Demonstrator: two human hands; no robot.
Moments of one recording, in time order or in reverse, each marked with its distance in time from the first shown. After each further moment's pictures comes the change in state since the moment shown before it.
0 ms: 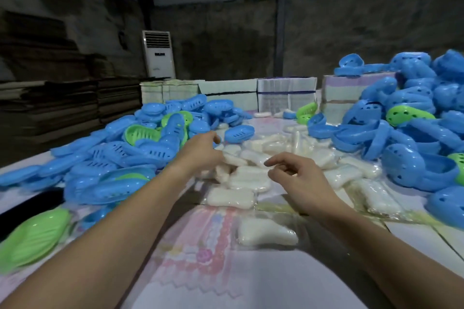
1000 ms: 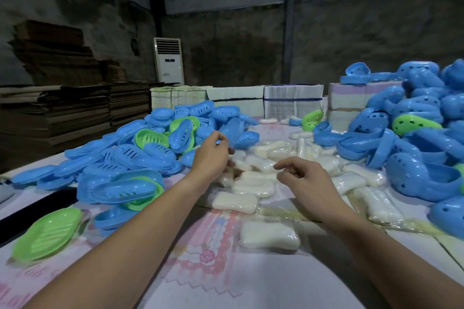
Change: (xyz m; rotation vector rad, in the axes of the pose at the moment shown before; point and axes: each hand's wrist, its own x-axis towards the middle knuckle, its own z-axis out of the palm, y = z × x) left_hand -0.023 0.022 0.014 -0.599 0.179 -0.059; right_hand 0.002 0.000 -0.011 -0.056 0.026 -0.024
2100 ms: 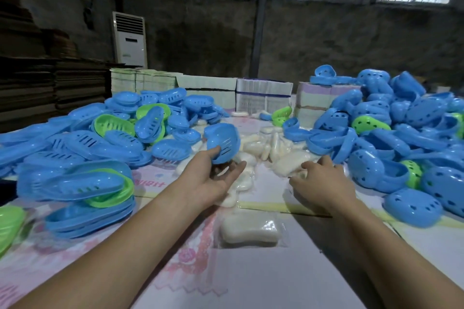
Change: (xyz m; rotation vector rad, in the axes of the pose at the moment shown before) left_hand -0.045 0.019 0.018 -1.230 -0.233 -0.735; right_hand 0.002 0.011 -0.044 -1.064 -0.015 0.449
